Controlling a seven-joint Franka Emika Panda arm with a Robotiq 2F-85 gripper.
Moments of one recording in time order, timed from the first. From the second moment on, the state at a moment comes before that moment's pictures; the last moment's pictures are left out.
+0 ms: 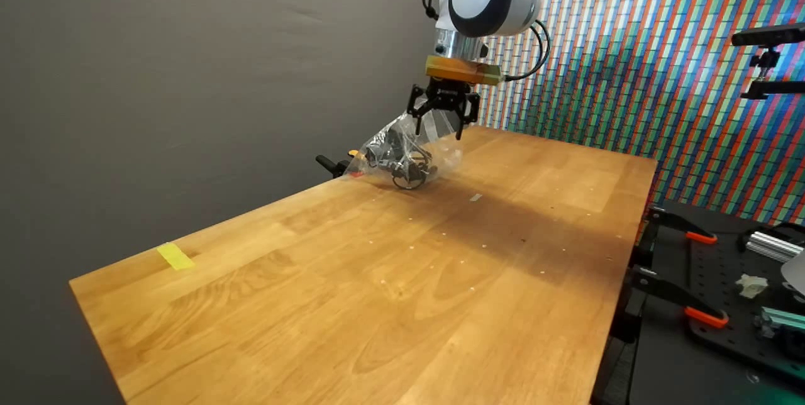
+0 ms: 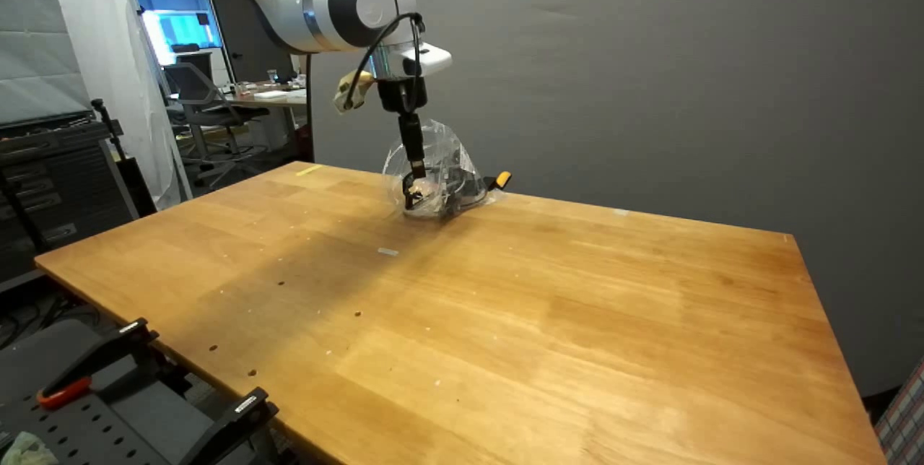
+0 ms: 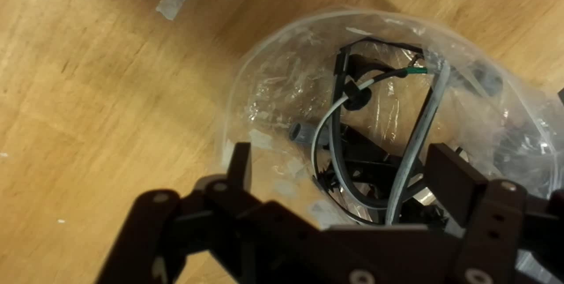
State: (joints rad) arm 0.08 0.45 -0.05 -2.01 0.04 2.60 0.84
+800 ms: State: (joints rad) arm 0.08 0.54 -0.06 -1.92 0.12 2.71 0.94
